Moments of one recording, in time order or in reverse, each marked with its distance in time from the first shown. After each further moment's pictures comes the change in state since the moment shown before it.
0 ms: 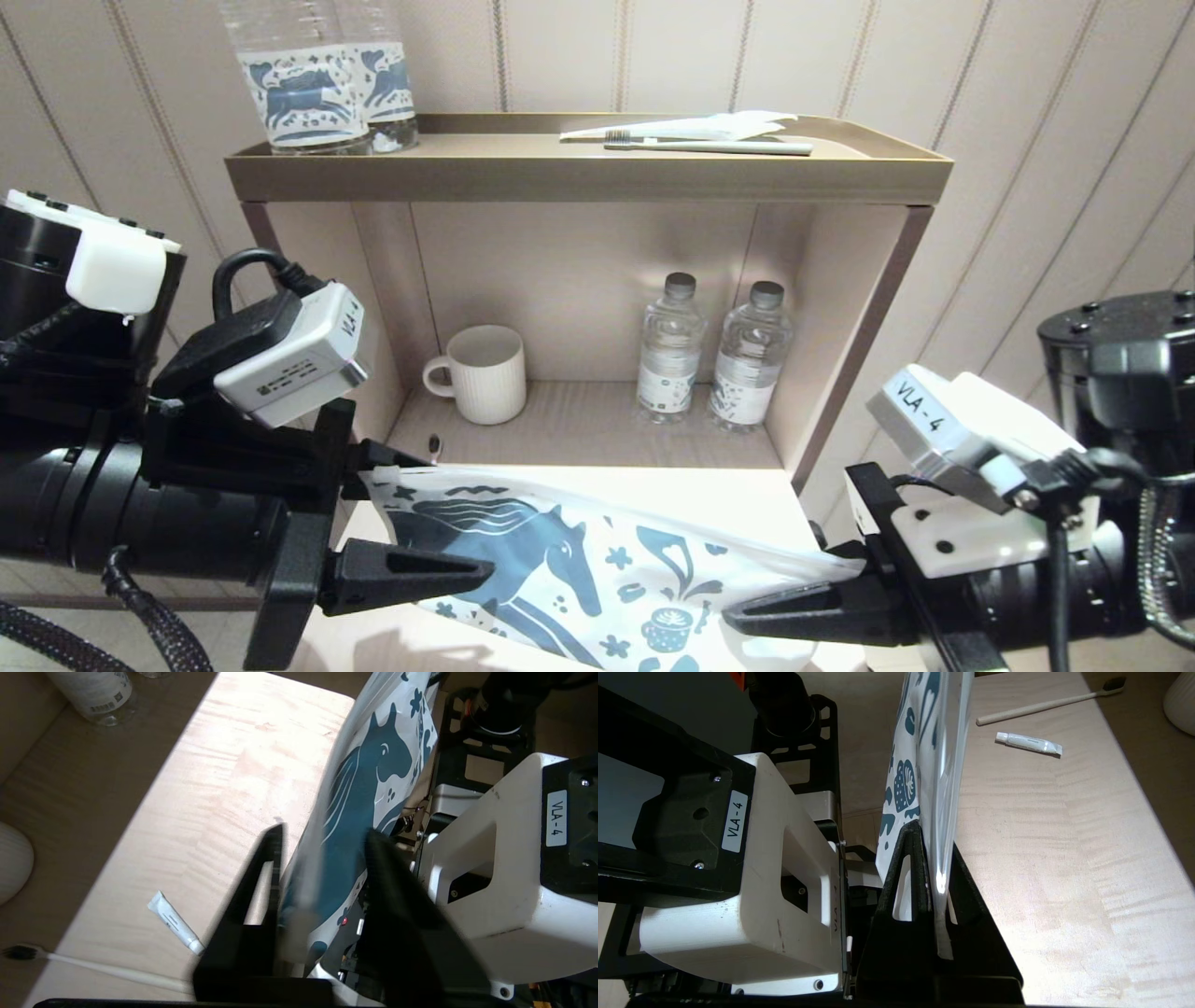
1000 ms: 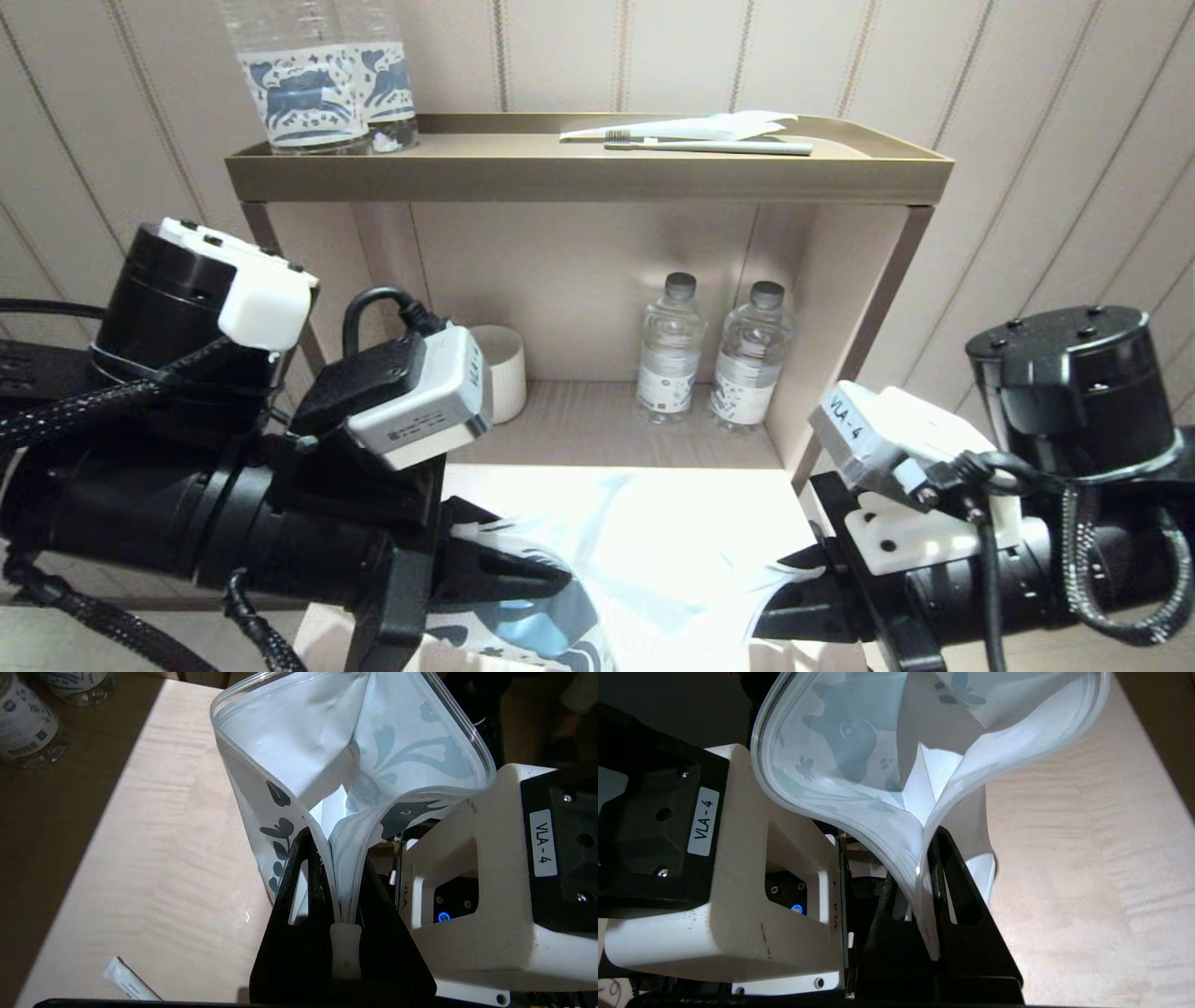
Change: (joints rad) left arm -0.139 0.110 -0.023 -0.071 0.005 -0.001; right arm 0.007 0.072 -0.008 -0.006 -0.006 0.006
